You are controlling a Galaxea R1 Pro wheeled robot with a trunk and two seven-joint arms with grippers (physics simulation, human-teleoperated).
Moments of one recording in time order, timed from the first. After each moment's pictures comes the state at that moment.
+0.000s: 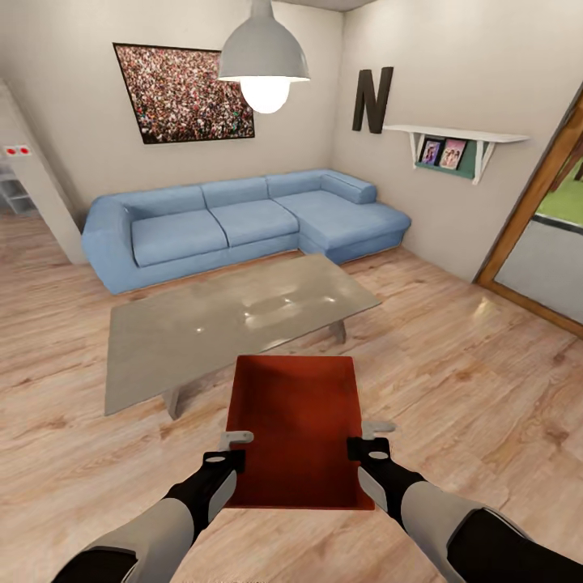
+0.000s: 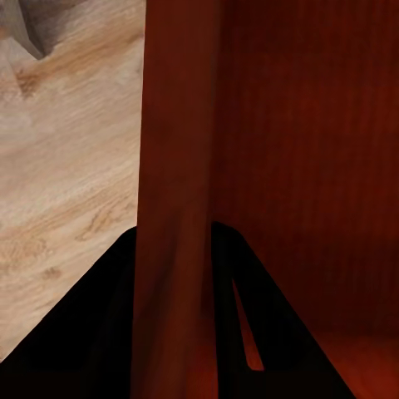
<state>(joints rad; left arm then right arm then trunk) -0.74 -0.16 -0.04 -0.23 0.05 0.13 0.28 -0.83 0.10 0.64 -0.09 -0.60 -0.08 -0.28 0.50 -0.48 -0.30</state>
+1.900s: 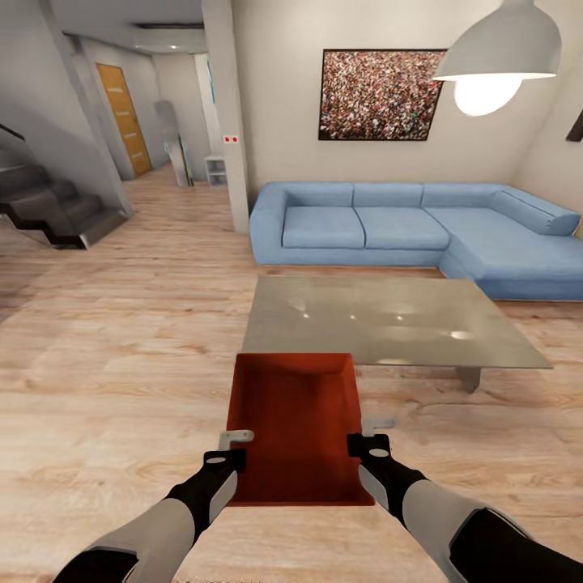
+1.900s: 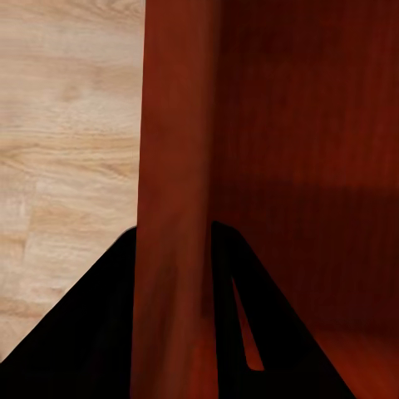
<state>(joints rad) -0.74 -0.17 -0.03 -0.22 0.05 0.10 0.28 -0.83 0.09 0.65 -0.11 -0.59 -0.08 -0.28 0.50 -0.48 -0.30</state>
